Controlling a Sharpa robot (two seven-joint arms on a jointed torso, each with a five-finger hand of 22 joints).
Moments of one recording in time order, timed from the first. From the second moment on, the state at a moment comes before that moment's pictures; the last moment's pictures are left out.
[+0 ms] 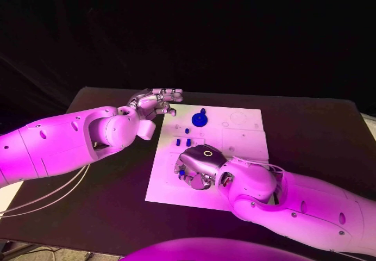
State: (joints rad) left arm 1.20 -0.90 -0.02 1.52 0.12 -0.21 0.27; left_hand 1.35 -0.11 0.42 -0.07 0.08 1.00 0.18 0.11 0.07 1.13 0.10 0.26 0.10 1.24 0.01 1.08 0.55 0.17 1.21 0.12 0.63 0.78; right arm 0.95 -0.59 0.02 1.78 -1.86 -0.17 -0.30; right_hand 1.44 -0.10 0.53 -0.03 0.05 1.14 0.14 0.07 0.07 1.17 0.13 0.11 0.07 1.47 -0.01 1.17 1.02 0.12 1.36 0.08 1.20 0.97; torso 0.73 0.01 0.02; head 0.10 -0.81
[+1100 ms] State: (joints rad) left arm 1.20 -0.90 -0.02 1.52 0.12 -0.21 0.26; left_hand 1.35 -0.11 0.41 -0.07 0.08 0.99 0.19 0.11 0.07 1.12 0.11 0.27 0.10 1.24 0.02 1.08 0.55 0.17 1.21 0.12 0.63 0.78; right arm 0.95 -0.68 0.03 1.84 -1.85 -0.33 -0.30; right_hand 1.38 -0.13 0.24 0.06 0.08 0.99 0.17 0.06 0.07 0.97 0.12 0.09 0.07 1.45 0.02 1.09 0.90 0.12 1.29 0.12 1.10 0.80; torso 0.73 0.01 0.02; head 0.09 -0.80
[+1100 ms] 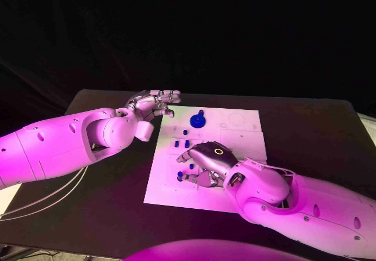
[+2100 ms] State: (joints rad) left arm 1.20 -0.90 -0.02 1.53 0.12 -0.21 0.26; left_hand 1.35 -0.11 0.41 -0.07 0.08 0.99 0.19 0.11 0.07 1.12 0.11 0.27 0.10 1.24 0.02 1.08 0.55 0.17 1.21 0.12 0.63 0.78; right arm 0.98 -1.14 0.02 2.03 -1.48 -0.38 -0.57; right_hand 1.25 -0.06 -0.10 0.29 0.29 1.06 0.10 0.19 0.11 1.43 0.02 1.21 1.13 1.46 -0.06 1.50 1.31 0.08 1.46 0.05 1.41 1.28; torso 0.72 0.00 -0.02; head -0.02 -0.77
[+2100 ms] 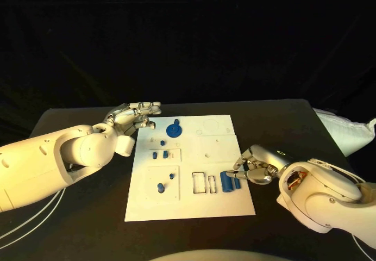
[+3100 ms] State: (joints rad) left arm 1.20 -0.91 -0.03 1.53 0.12 -0.21 0.26; left_hand 1.35 -0.11 0.41 -0.07 0.08 0.99 0.19 0.11 0.07 1.12 0.11 0.27 0.10 1.24 0.02 1.08 0.55 0.17 1.21 0.12 0.63 0.78; right arm 0.93 -1.03 0.02 1.96 -1.61 -0.27 -0.60; right_hand 1.25 -0.05 -0.13 0.28 0.29 1.06 0.10 0.20 0.13 1.44 0.02 1.23 1.13 1.46 -0.06 1.51 1.31 0.08 1.46 0.05 1.43 1.30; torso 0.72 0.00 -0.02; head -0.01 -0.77
